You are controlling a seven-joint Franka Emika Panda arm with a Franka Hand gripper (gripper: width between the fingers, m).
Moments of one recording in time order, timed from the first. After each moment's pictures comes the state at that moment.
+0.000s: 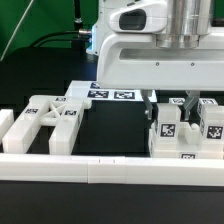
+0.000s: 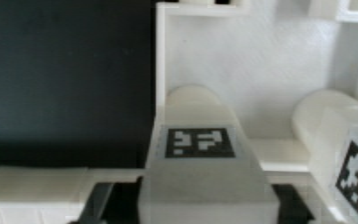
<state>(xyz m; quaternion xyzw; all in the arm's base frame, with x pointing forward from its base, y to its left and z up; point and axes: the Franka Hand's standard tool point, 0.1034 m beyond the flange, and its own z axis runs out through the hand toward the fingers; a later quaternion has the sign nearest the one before) 0.625 0.049 0.072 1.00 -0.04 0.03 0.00</state>
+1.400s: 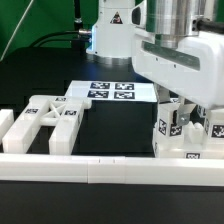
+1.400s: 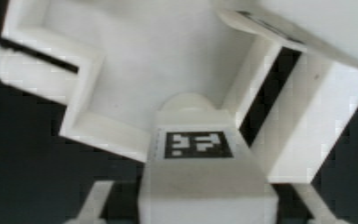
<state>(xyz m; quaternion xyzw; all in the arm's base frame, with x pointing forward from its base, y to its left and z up) 0.623 0.055 0.072 0.81 -0.59 0.02 -0.03</state>
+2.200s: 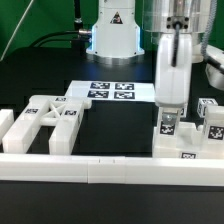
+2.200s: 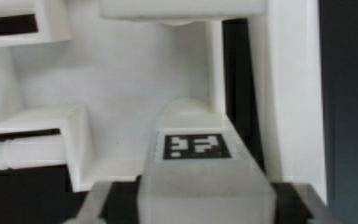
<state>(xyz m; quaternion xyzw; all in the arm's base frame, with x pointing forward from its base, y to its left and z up) 0.625 0.049 0.074 0.61 -0.79 0.02 -0.04</state>
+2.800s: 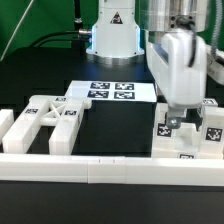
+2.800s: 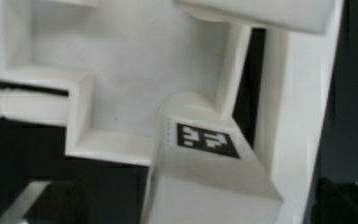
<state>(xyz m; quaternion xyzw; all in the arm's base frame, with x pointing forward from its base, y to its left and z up) 0.628 0.048 0.080 0.77 -0.64 0.02 -0.03</state>
